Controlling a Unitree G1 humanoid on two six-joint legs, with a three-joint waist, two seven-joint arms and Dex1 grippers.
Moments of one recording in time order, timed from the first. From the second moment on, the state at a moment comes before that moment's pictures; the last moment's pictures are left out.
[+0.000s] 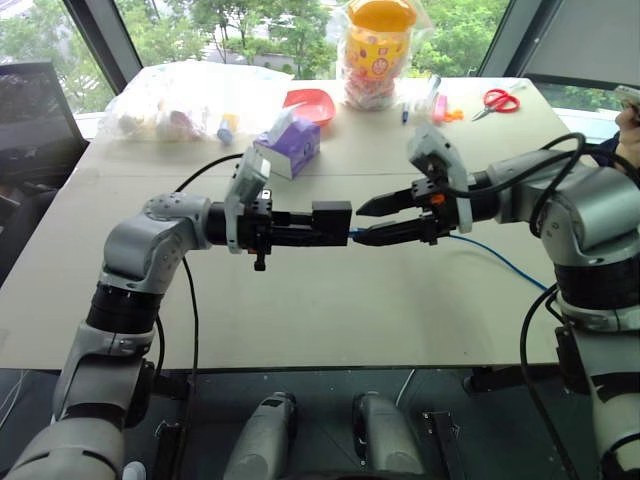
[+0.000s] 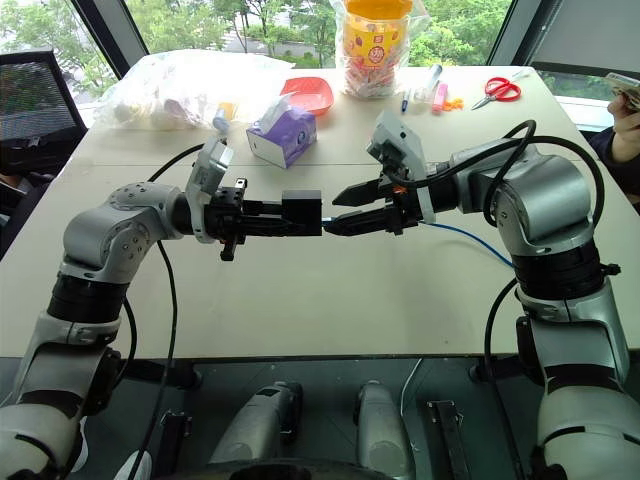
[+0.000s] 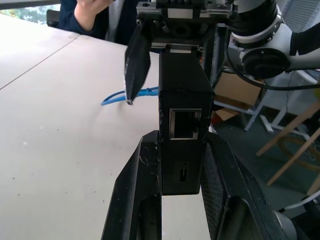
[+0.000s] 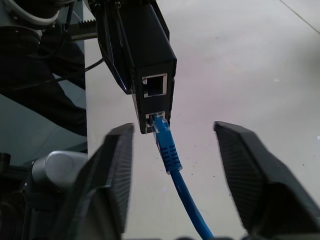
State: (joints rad) left arm -0.72 0.55 -0.09 0.00 -0.62 0.68 -1.25; right arm -0.92 -0.73 0.17 -0.13 0.49 1.08 1.26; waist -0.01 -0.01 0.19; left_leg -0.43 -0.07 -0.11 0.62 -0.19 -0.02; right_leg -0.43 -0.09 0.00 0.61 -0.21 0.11
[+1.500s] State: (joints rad) left arm -0.65 0.65 -0.09 -0.04 -0.59 0.64 -1.28; right arm -0.94 -0.84 0.30 0.01 0.46 0.96 1.33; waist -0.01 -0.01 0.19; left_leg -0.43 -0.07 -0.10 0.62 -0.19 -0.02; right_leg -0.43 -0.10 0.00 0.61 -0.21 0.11
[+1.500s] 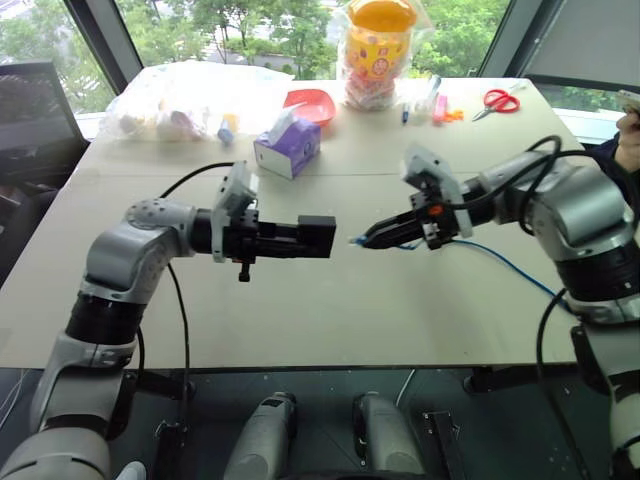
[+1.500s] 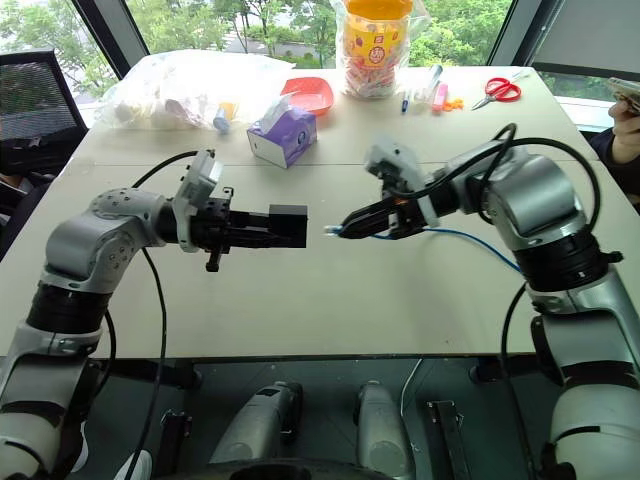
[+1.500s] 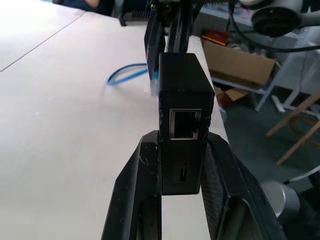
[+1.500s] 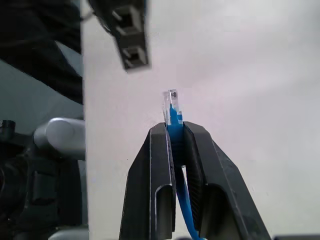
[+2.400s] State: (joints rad) left arm -0.64 0.33 -0.16 0.35 -0.22 0.13 -0.93; right arm -0.90 -0.60 0.16 0.54 0.11 0.61 0.76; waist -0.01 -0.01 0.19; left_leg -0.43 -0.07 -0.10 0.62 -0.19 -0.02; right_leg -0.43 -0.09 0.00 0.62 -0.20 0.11
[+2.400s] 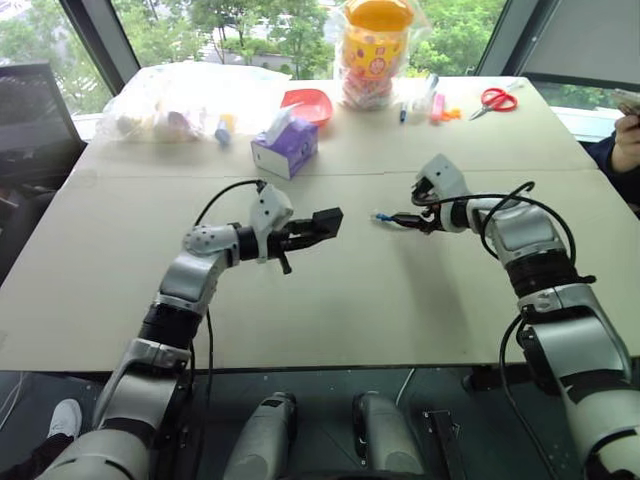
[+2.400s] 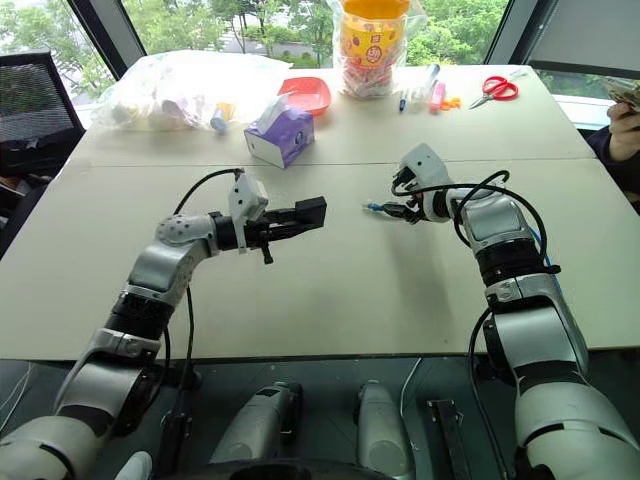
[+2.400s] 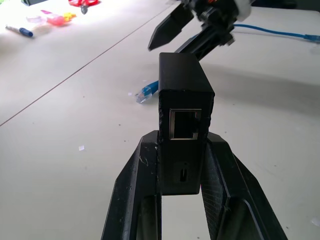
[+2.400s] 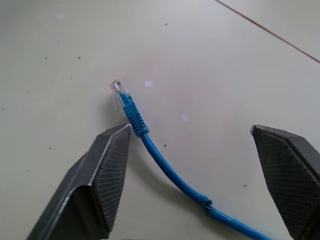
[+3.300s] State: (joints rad) left arm -0.65 0.27 -0.10 0.71 -0.15 -0.12 -0.89; right arm -0.46 -0.69 -0.10 -0.39 0.40 1.17 0.64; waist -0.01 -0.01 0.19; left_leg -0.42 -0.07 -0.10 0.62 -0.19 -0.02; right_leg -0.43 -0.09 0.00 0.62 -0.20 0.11
